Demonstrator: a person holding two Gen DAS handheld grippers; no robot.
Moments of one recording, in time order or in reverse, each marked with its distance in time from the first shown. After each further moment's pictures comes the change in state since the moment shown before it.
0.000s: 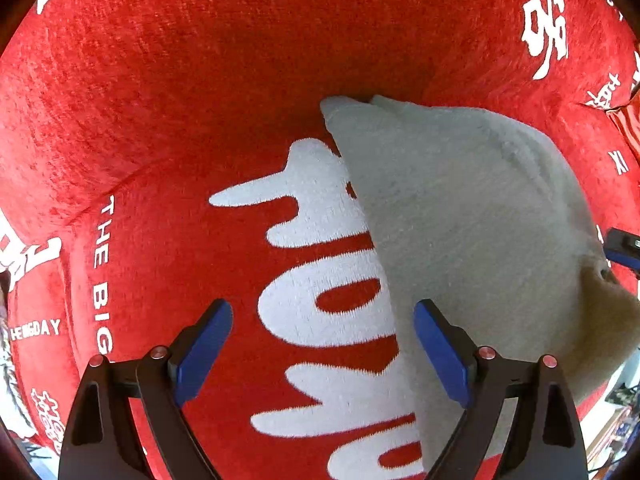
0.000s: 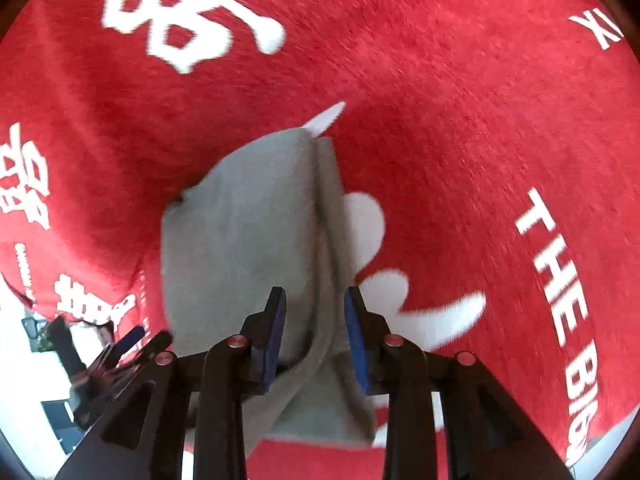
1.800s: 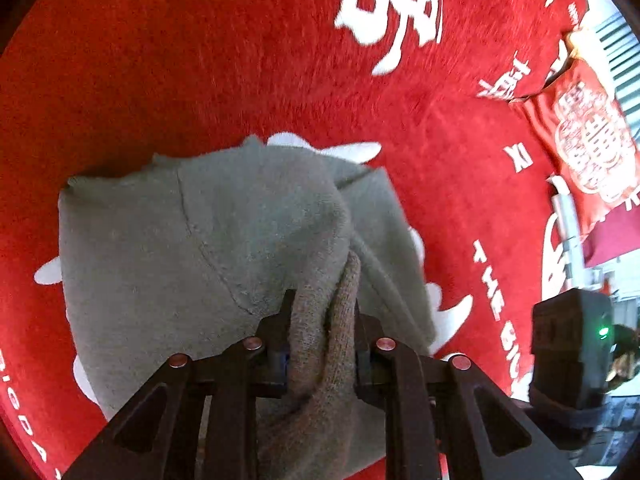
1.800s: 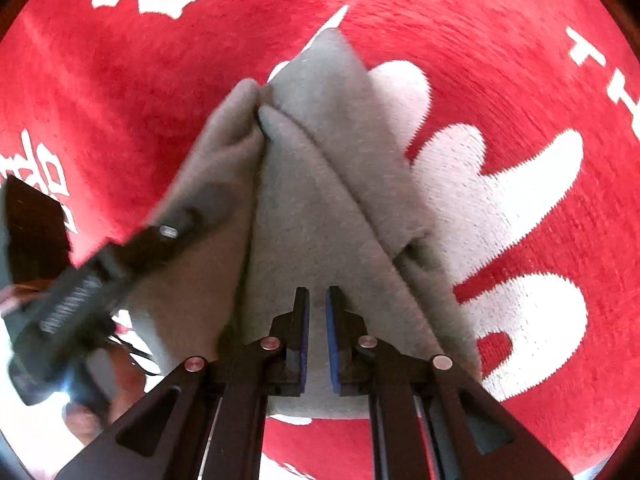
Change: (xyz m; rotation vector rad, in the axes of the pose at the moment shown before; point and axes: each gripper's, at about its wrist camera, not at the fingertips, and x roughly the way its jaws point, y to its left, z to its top) left arm 0.011 -0.138 0.061 0.100 0.034 -0.339; right arm 0.062 0.005 -0.054 0.180 0.056 0.214
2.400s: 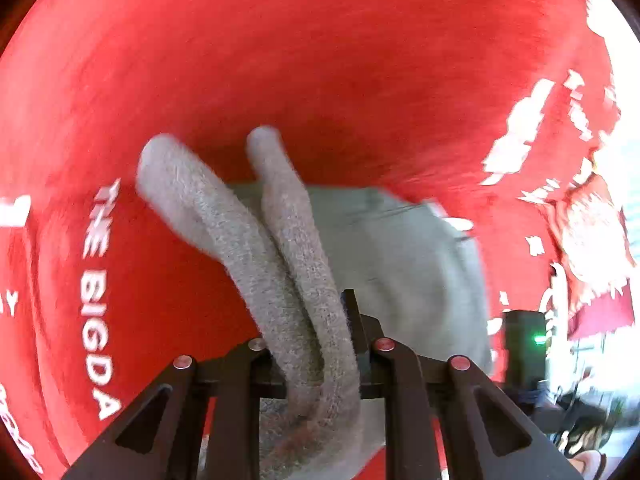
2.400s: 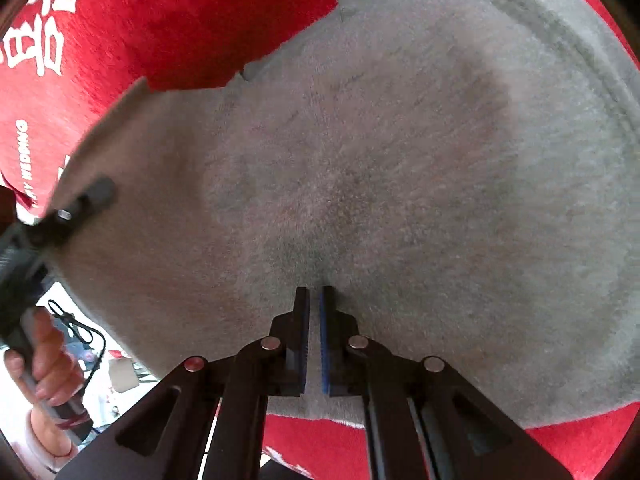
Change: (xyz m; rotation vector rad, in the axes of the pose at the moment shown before) left arm -0.146 0.164 -0.067 -0.251 -0.201 -0.010; right arm 0.113 0.114 -0.046 -0.342 0.218 -0.158
